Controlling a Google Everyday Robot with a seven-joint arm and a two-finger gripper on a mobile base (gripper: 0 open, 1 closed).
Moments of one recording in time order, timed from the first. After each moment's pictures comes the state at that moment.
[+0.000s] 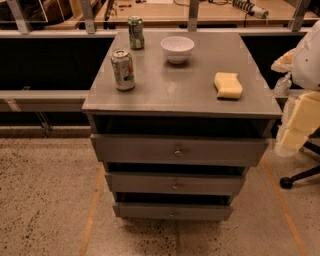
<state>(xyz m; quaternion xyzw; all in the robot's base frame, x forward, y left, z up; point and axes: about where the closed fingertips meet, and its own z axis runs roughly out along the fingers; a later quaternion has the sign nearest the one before) 0.438 -0.217 0.976 -0.60 0.78 -0.03 0.16</state>
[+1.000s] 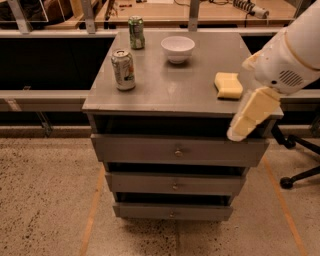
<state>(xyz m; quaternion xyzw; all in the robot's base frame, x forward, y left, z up) 0.488 -0.167 0.958 -0.57 0.78 0.03 0.25</state>
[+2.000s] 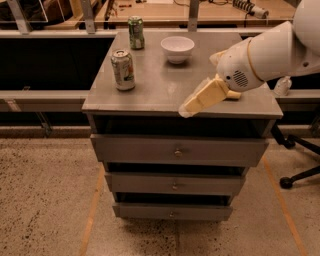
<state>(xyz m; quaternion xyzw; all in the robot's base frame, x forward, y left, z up) 0.561 -0.089 0.949 -0.49 0.76 0.15 0.40</state>
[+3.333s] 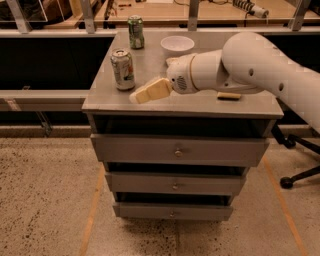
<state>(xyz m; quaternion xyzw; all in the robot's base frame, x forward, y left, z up) 0.643 0.016 0.916 -0.43 0.72 0.25 0.49</state>
